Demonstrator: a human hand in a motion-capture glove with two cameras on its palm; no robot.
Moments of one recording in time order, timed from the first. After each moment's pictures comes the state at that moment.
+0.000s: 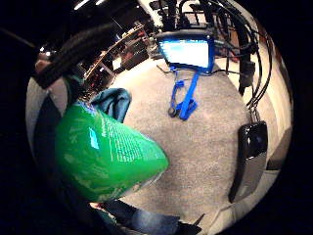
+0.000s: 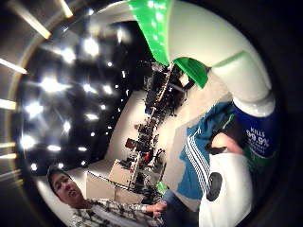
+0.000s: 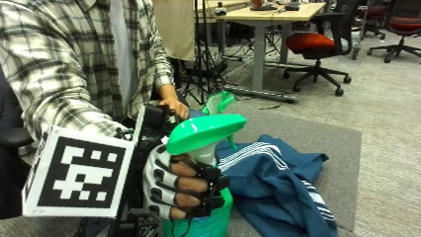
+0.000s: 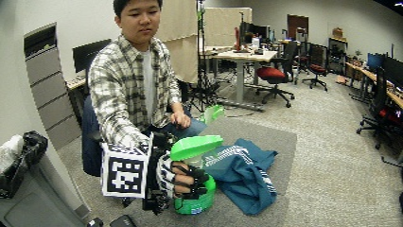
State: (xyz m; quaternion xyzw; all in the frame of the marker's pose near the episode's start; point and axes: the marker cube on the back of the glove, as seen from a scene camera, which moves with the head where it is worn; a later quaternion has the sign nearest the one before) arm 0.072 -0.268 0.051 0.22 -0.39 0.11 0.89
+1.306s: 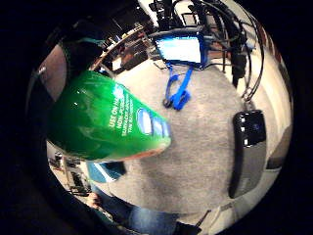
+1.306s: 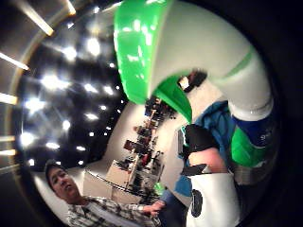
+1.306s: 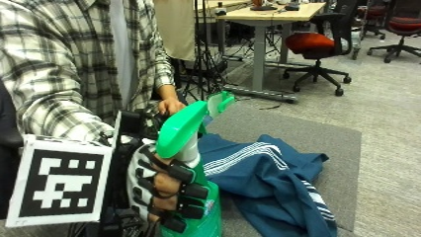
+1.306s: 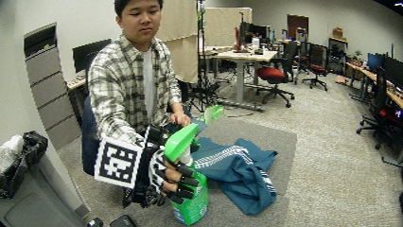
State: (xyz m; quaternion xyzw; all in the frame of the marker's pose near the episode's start) arm 0.076 -0.240 0.056 0.22 -0.41 0.09 0.88
